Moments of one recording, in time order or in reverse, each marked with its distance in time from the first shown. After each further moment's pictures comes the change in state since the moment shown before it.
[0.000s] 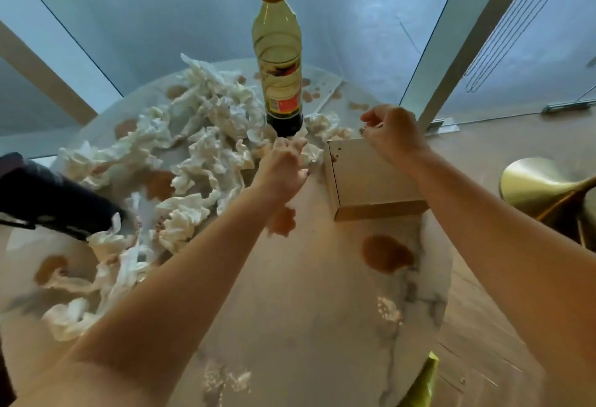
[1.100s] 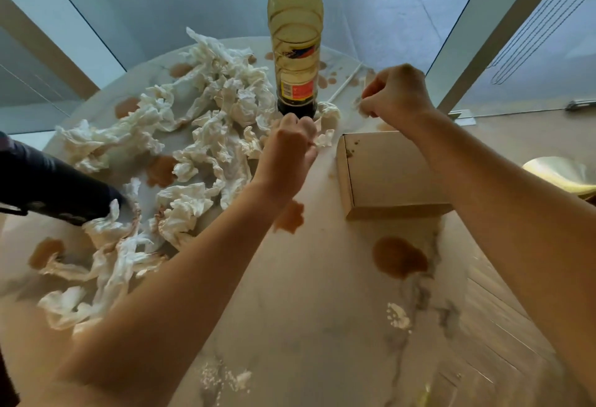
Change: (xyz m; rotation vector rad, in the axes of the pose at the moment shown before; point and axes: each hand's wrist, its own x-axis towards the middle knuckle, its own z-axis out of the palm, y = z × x) left_hand -0.002 0.005 -0.011 -0.038 0.296 0.104; right_hand 0.043 -0.027 0.006 0.019 -0.015 0.081
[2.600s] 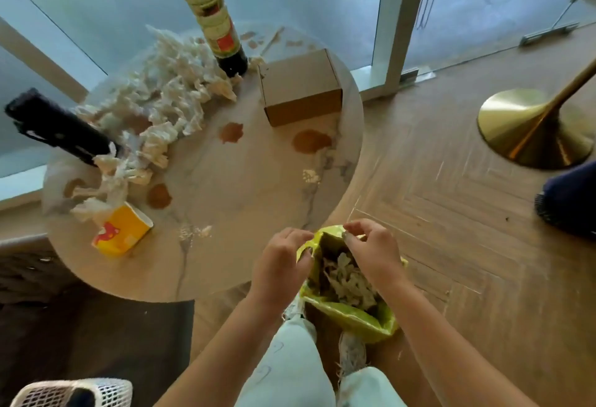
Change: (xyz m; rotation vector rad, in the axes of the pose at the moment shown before) left_hand -0.341 0.175 0.018 -0.120 -0.249 -0.077; right_hand -0.425 0.165 -0.007 0.407 -0.090 0.286
